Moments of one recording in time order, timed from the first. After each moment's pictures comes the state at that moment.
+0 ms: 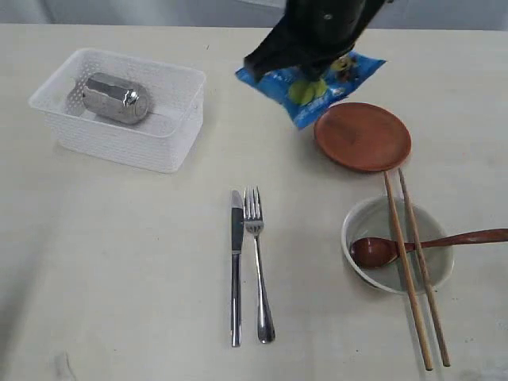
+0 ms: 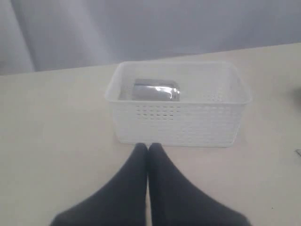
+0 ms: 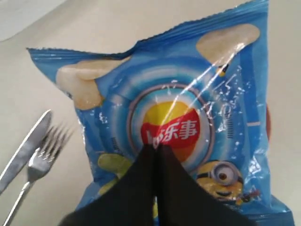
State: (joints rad) left arm -0.22 0.00 0.00 0.02 0.32 0.00; right arm 0.69 1.78 -1.53 -0.29 1.10 0.16
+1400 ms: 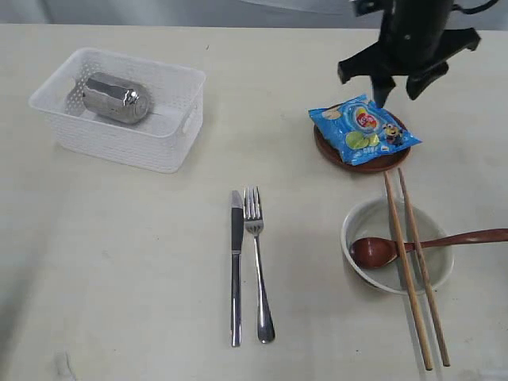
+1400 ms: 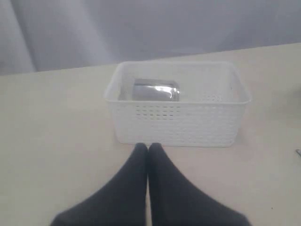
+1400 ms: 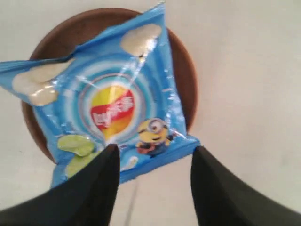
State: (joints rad) left arm -0.22 0.00 0.00 0.02 0.32 0.00; right arm 0.30 1.96 -1.52 -0.20 1.09 0.16
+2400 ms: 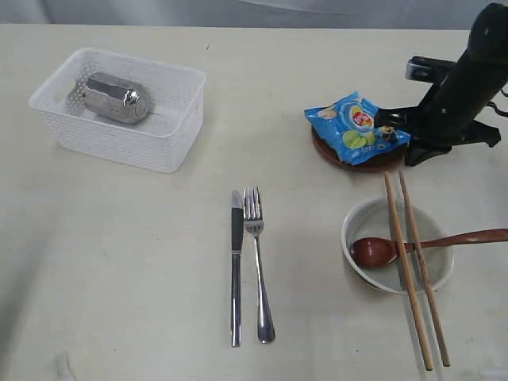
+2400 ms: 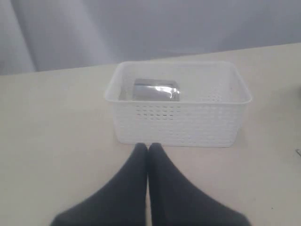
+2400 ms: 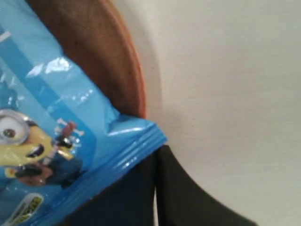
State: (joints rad) left arm -0.22 0.00 0.00 0.02 0.32 0.00; right arm 0.08 2.04 -1.20 0.13 0.70 0.05
